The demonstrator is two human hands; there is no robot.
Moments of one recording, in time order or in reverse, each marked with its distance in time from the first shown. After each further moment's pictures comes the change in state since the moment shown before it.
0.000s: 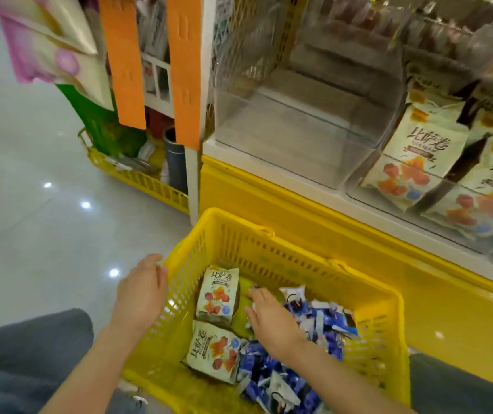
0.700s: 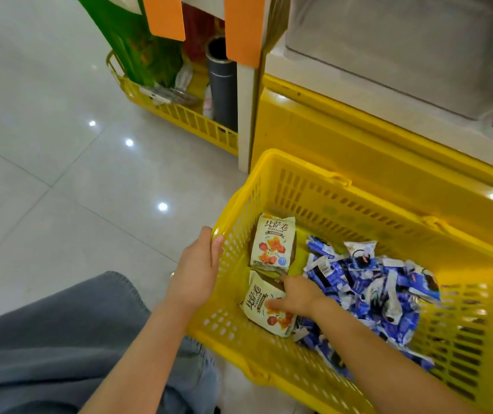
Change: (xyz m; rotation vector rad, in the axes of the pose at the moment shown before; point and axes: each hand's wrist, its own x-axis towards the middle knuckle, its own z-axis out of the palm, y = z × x) left_hand -0.008 -0.036 0.022 -0.188 -0.081 0.081; right_hand 0.059 0.014 0.112 0.016 -0.504 0.206
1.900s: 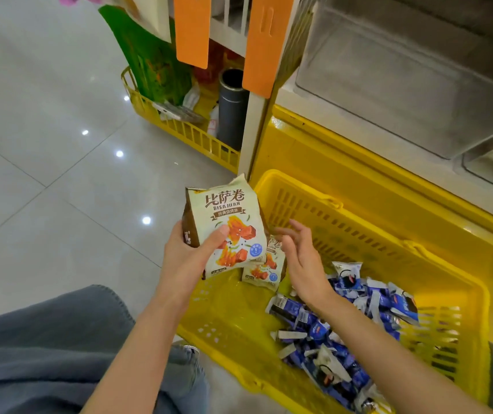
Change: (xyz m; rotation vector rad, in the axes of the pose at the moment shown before) left_hand -0.008 0.044 -0.046 -0.920 0.051 -0.414; right_hand -0.064 -0.054 -0.082 0.735 0.638 -0.322
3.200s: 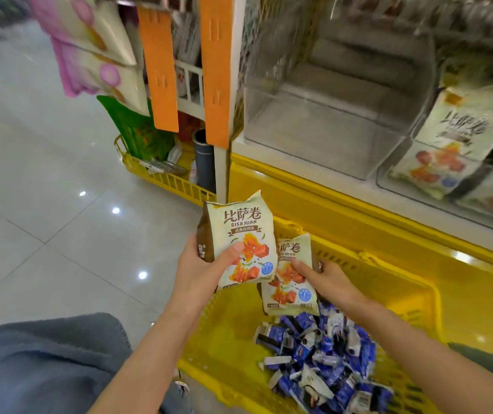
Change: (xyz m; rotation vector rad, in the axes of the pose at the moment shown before) left_hand -0.046 0.033 0.053 0.048 -0.098 0.206; right_hand -0.022 0.000 -0.099 0.108 -0.027 0.373
